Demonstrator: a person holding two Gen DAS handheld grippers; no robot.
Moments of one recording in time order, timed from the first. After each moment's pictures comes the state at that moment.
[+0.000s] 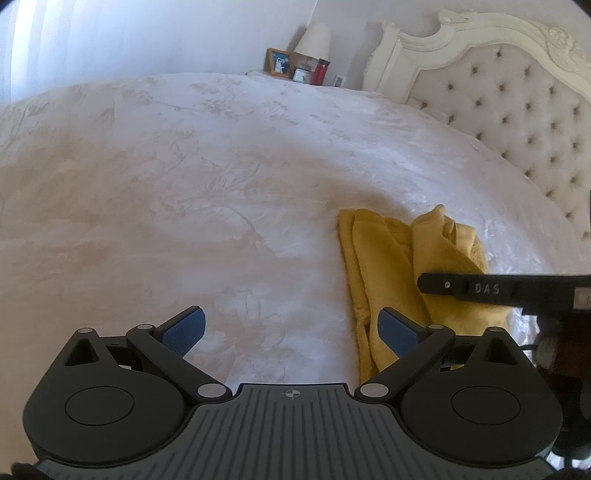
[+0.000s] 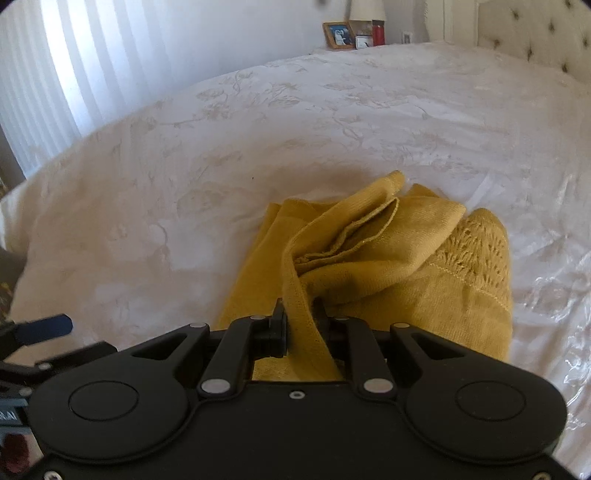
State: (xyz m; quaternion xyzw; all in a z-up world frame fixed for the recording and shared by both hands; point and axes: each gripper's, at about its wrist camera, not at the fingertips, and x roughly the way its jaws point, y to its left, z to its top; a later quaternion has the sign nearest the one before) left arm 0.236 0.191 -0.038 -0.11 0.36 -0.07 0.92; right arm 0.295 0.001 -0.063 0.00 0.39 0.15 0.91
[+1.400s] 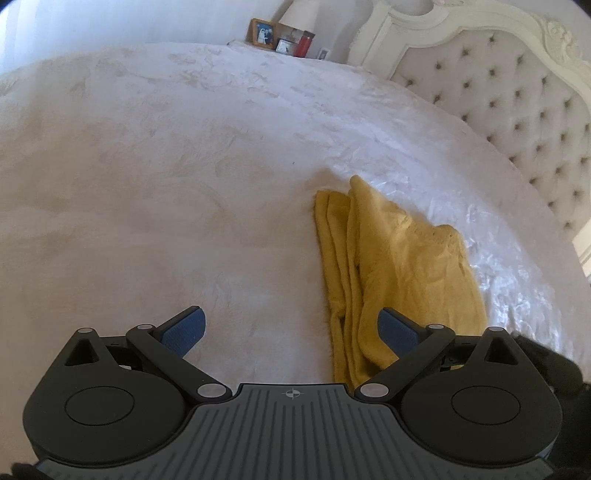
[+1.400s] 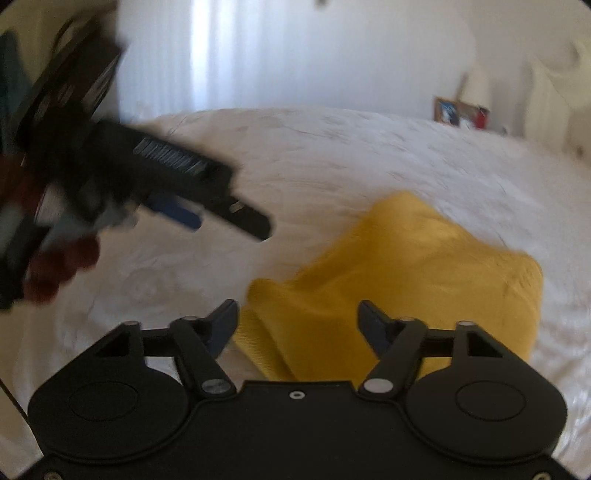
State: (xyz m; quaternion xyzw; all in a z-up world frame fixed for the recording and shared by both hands) left arm 0.254 0.188 -0.035 -0.13 0.40 -0.11 0.90; right arm 0.202 0.017 -0.089 -0.13 0.26 0.30 0.91
